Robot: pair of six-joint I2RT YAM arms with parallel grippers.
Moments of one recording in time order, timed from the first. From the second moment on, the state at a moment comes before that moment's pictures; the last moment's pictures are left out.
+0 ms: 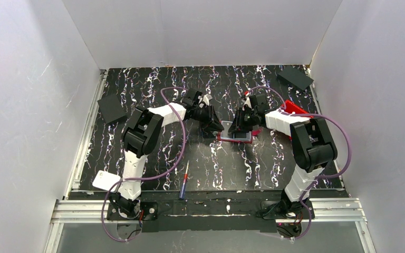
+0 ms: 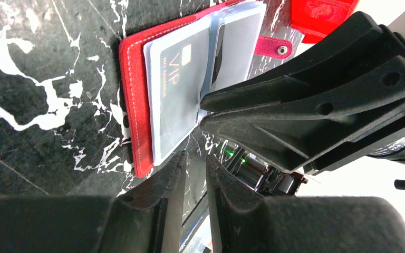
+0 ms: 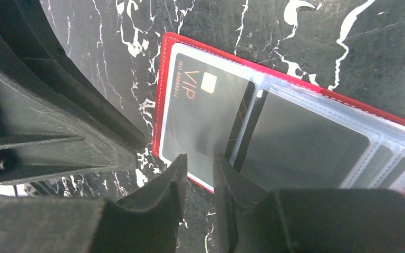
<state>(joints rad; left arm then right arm) -0.54 2.18 1.46 -0.20 0.77 -0.83 0.33 1.78 1.02 -0.19 -0.46 0.44</state>
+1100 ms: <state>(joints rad) -0.55 2.27 1.56 -0.24 0.75 -0.81 0.34 1.81 1.02 -0.17 -0.40 0.43</state>
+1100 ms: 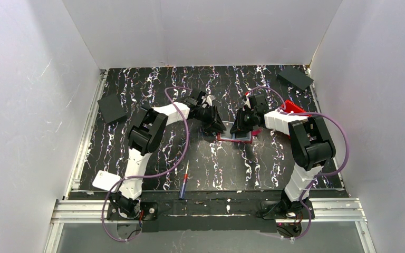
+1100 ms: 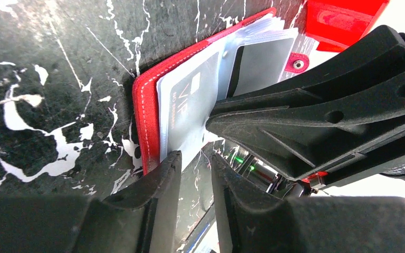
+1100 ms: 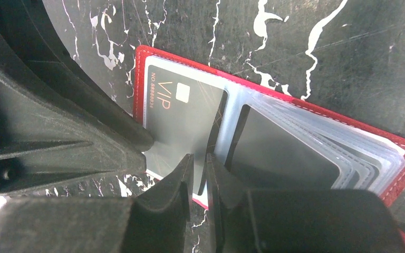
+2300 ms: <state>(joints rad) -0.57 2.23 1.53 -0.28 0.68 -0.76 0.34 1.81 1.02 -0.16 -0.39 0.43</state>
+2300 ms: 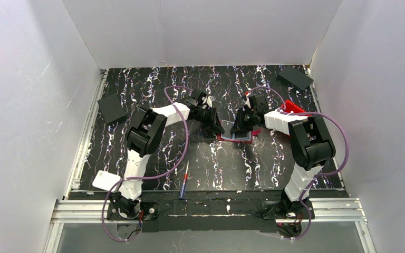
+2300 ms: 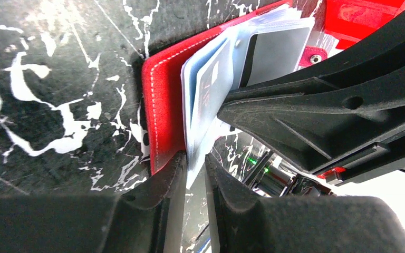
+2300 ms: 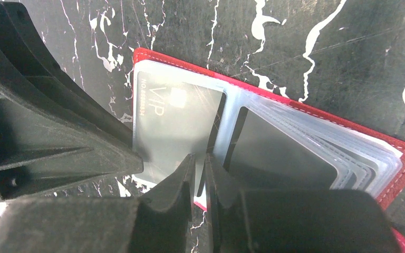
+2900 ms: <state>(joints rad) -0.61 2.20 1.53 -0.27 0.69 -0.77 0.35 1.77 1.07 -0.30 -0.33 0.46</state>
